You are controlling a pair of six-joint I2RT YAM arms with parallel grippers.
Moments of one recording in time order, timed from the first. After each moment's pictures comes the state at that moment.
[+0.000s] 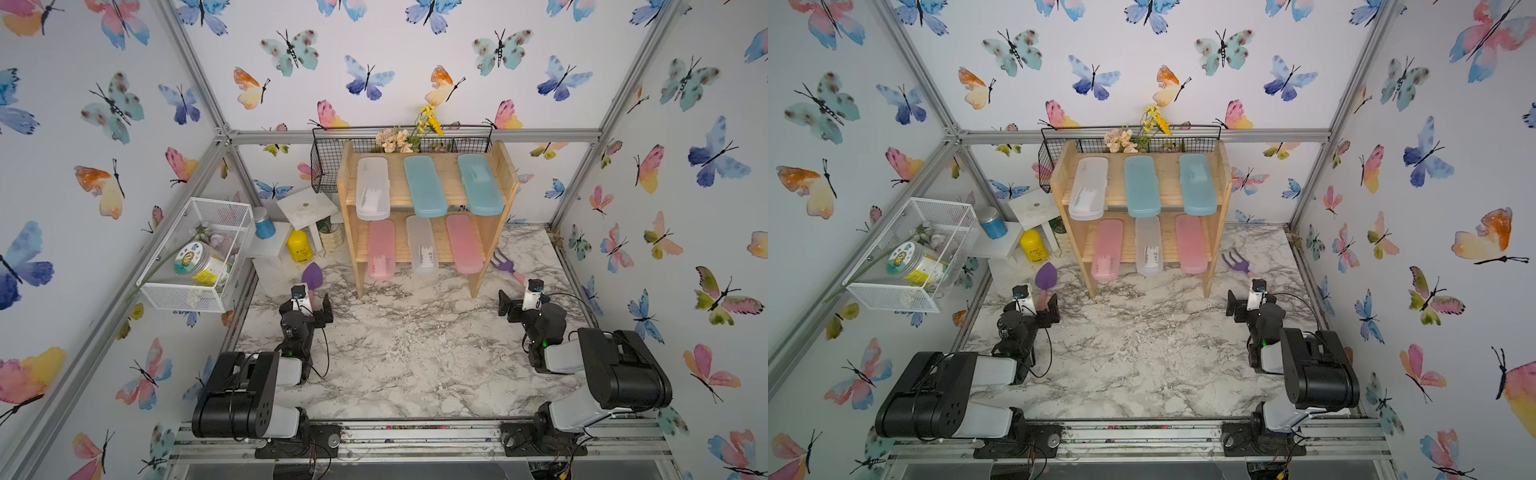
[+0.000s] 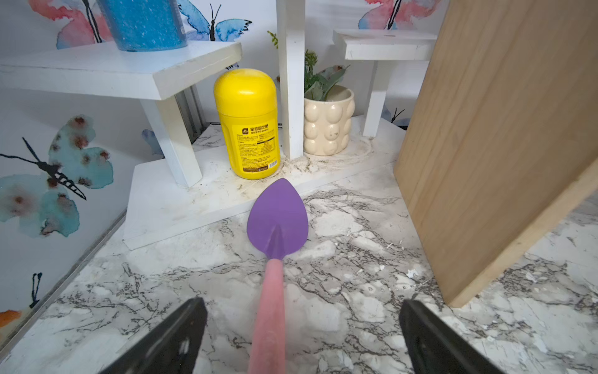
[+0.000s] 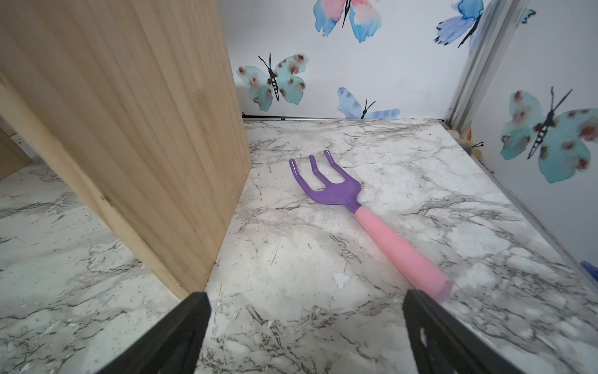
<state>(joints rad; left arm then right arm) -0.05 1.42 0.20 1.00 -0.08 -0.03 -0.02 1.57 0.26 1.07 -0.14 -0.02</state>
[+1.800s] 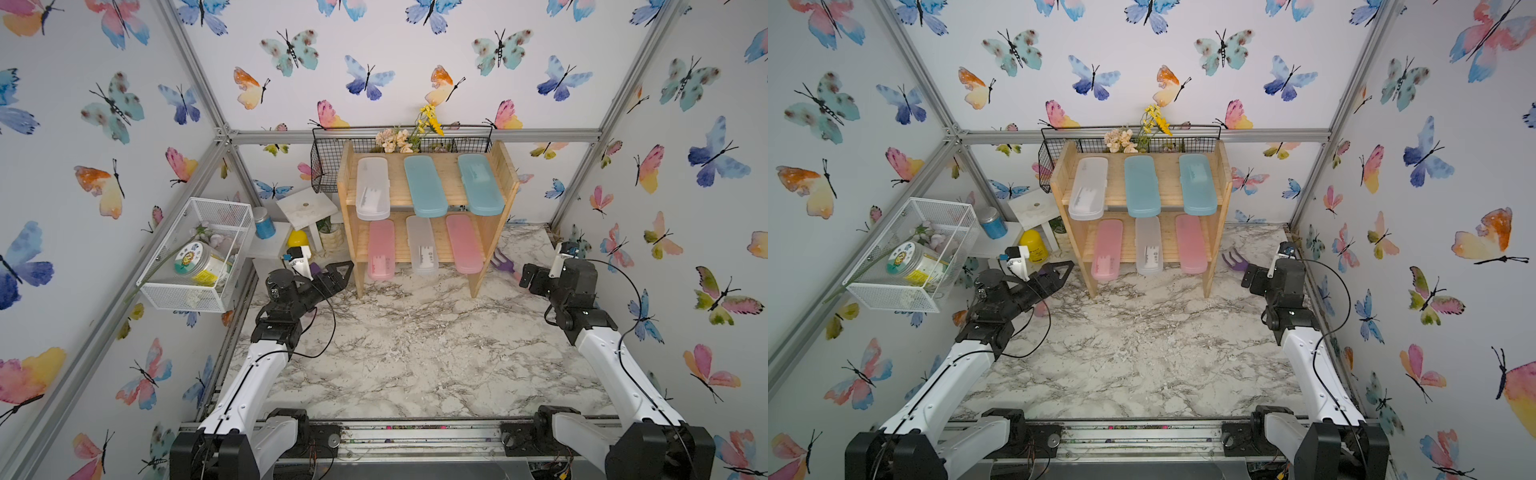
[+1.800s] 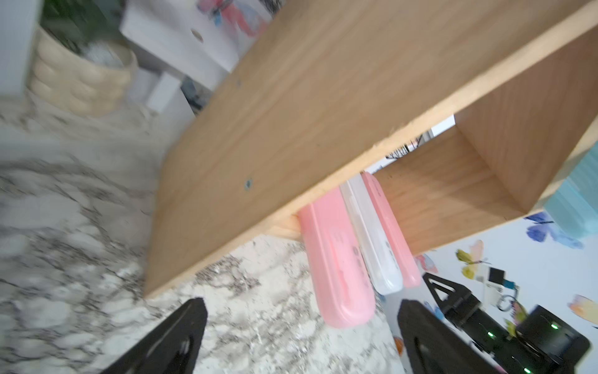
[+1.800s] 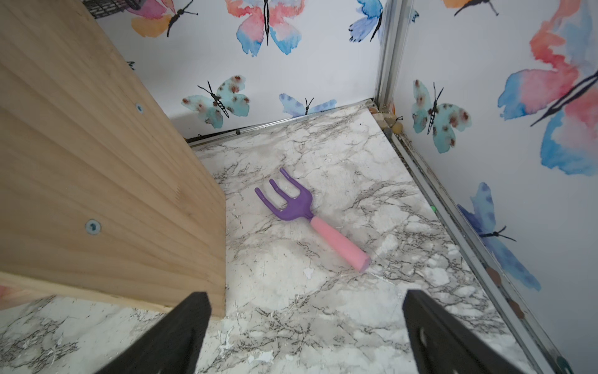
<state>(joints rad) -0.11 1.06 0.68 0.16 0.57 -0.78 -0.01 1.09 0.81 -0.21 0.08 0.18</state>
